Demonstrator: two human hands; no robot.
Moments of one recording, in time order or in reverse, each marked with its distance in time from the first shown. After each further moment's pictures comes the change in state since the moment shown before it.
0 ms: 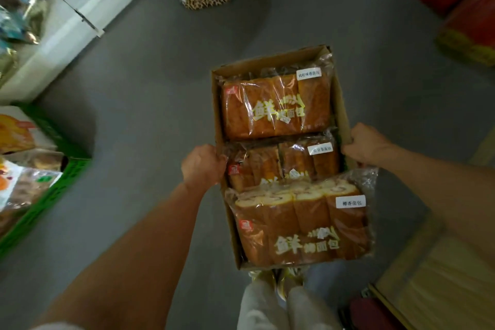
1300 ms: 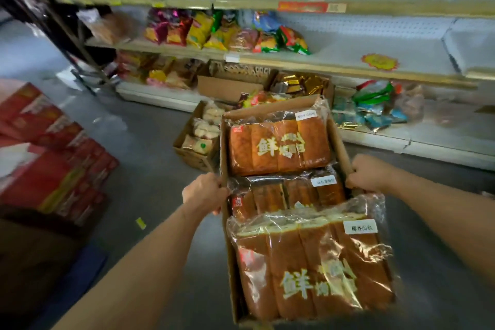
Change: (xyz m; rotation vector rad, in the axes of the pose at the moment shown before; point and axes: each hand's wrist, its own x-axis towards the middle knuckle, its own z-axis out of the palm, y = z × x) left_hand -0.467 -0.571 -0.239 -0.631 0.375 -0.835; right_hand -0.486 -0.641 0.154 -0.780 -0.164 -1.033
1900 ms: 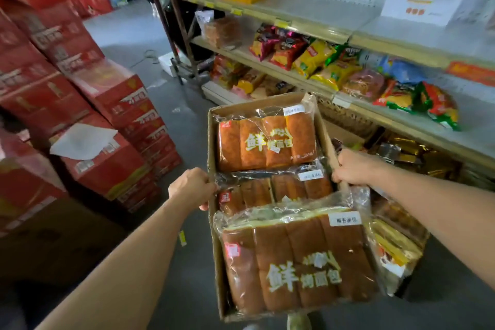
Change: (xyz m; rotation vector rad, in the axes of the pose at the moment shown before) left_hand 0.225 -0.202 -0.192 -0.209 0.162 -0.356; right_hand 0.258 -0.392 -0.067 -0.311 -0.063 -0.339
